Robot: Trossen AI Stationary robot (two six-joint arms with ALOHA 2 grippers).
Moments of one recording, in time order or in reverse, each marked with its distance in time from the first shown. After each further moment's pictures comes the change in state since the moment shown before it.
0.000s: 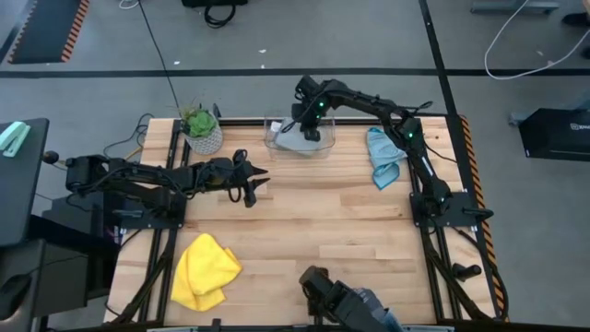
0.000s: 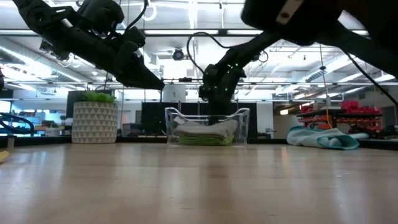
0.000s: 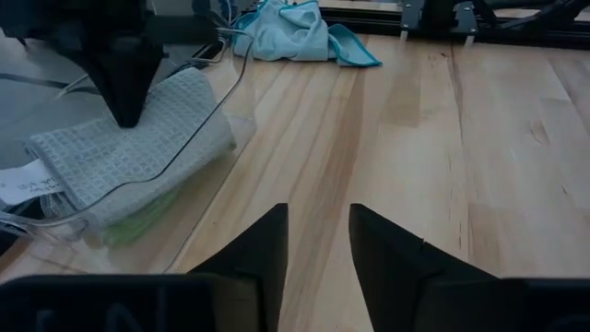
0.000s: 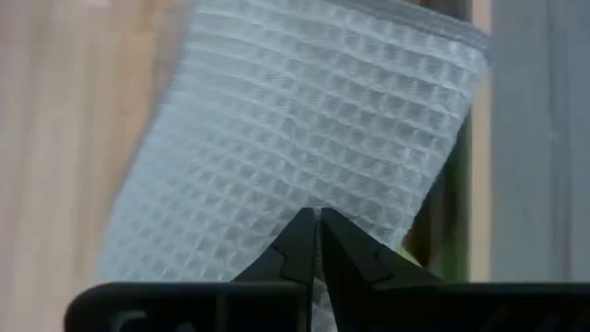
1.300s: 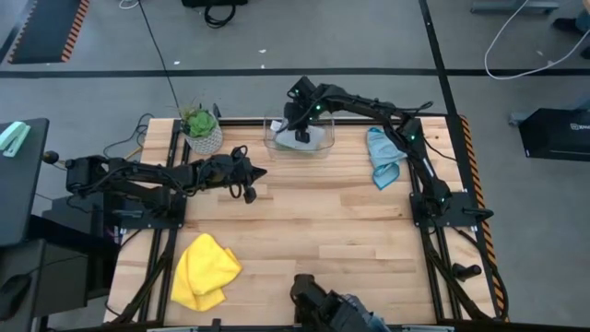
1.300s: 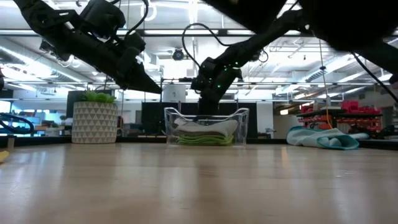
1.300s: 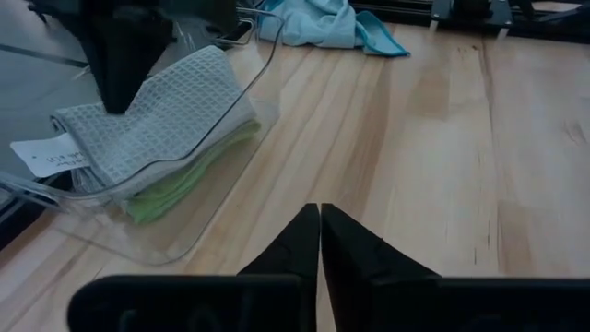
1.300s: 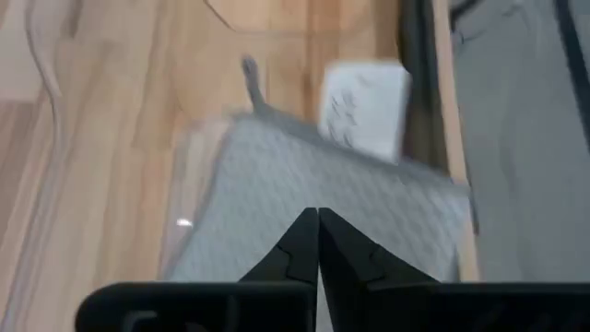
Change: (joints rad) left arm 0.045 0.000 0.000 -0.032 -0.005 -0.026; right arm 0.044 -0.036 -0.076 0.238 -0.082 0.091
